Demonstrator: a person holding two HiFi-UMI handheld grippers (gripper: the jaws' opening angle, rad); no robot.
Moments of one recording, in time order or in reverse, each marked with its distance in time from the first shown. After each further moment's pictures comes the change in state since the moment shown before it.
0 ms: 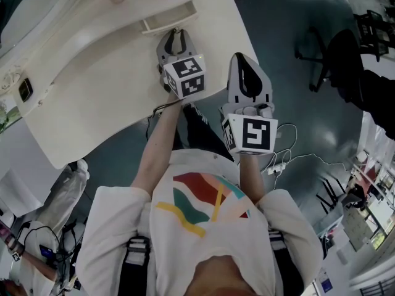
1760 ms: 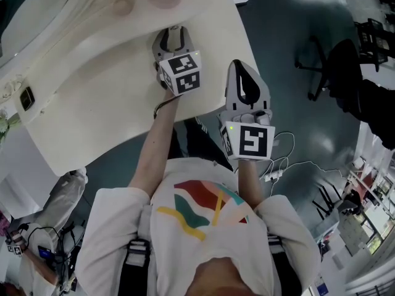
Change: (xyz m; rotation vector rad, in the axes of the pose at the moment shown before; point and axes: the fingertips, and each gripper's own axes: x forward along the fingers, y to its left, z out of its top) left arm 0.045 0.025 0.032 -0.025 -0.027 0.006; right arm 0.036 0.005 0.010 -0.023 0.008 0.026
